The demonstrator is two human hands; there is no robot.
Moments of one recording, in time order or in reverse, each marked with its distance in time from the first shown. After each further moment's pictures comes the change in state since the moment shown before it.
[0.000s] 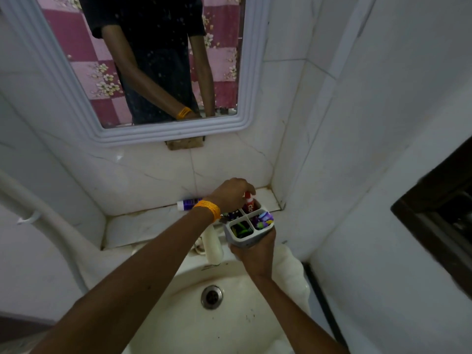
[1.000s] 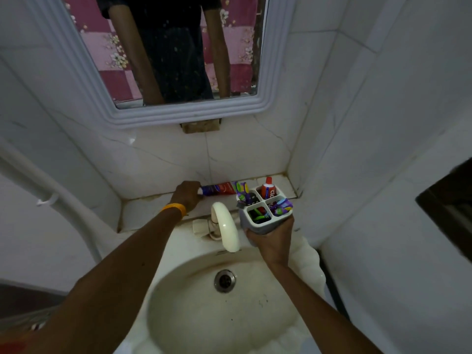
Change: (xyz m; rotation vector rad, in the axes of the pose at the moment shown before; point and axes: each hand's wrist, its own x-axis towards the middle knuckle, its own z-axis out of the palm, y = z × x) left_hand -0.064 -0.146 0.049 -0.118 0.081 -0.548; right_hand -0.007 -0.011 -0.005 -0.004 -0.013 -0.035
